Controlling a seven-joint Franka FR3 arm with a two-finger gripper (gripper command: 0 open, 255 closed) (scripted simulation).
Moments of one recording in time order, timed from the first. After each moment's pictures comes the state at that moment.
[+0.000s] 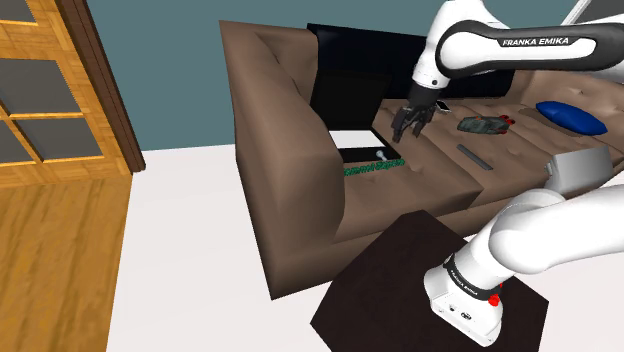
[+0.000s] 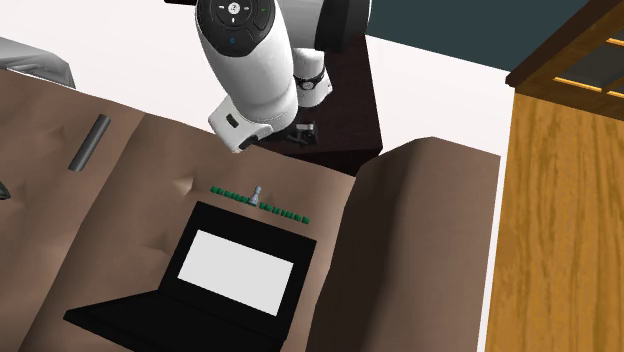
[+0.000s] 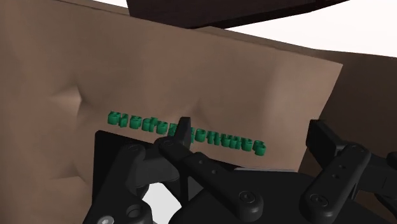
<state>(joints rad) -0.06 -0.55 -0.11 -2.47 -0.06 1.83 0.04</state>
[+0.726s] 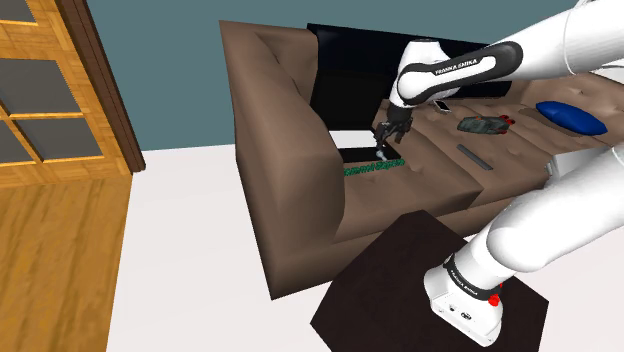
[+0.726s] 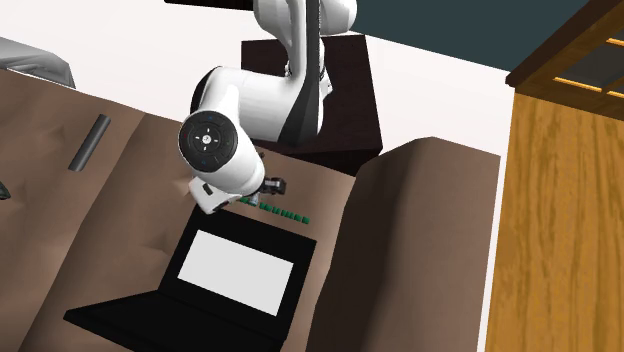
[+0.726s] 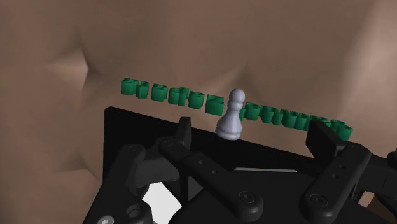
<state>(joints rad) -0.11 -0.18 -0.19 -2.41 -0.13 2.16 -0.03</state>
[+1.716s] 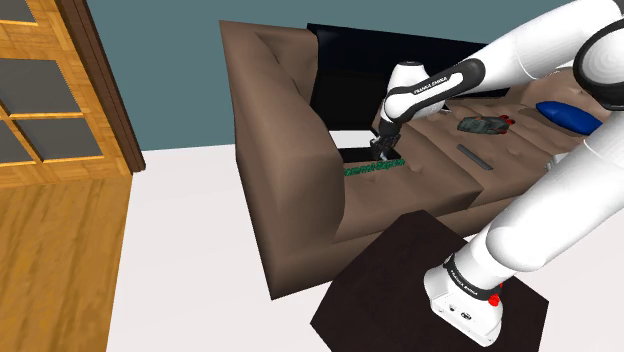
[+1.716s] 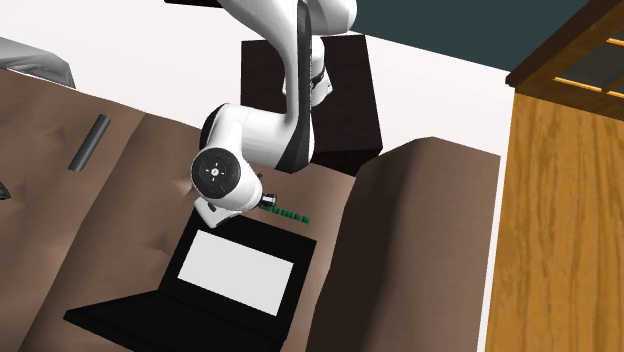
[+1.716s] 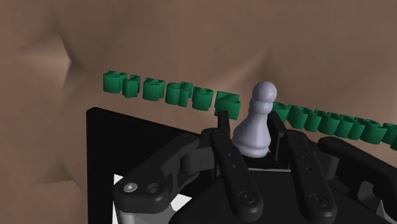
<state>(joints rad) -0.12 -0.01 -0.21 -2.42 -0.13 2.34 -0.04</state>
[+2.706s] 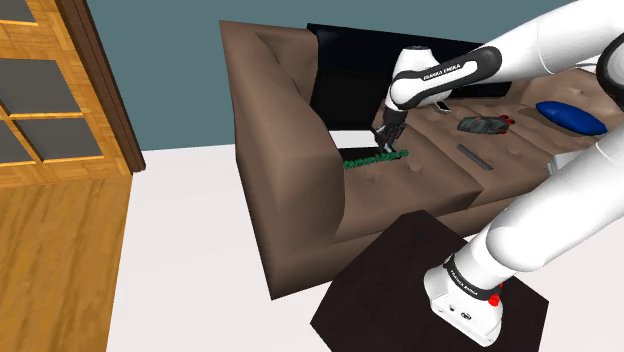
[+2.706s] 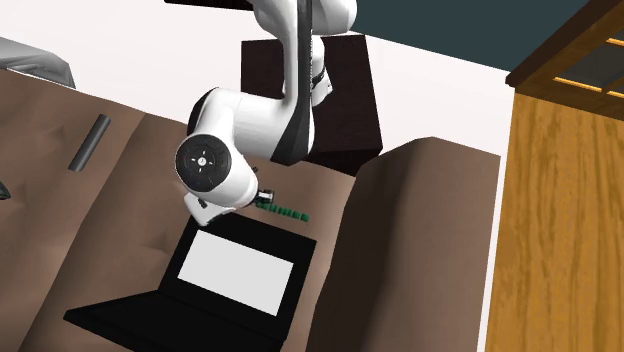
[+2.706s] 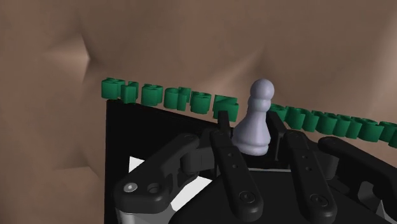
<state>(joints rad) -0.12 -0.08 -0.21 -2.38 -0.13 2.23 -0.04</state>
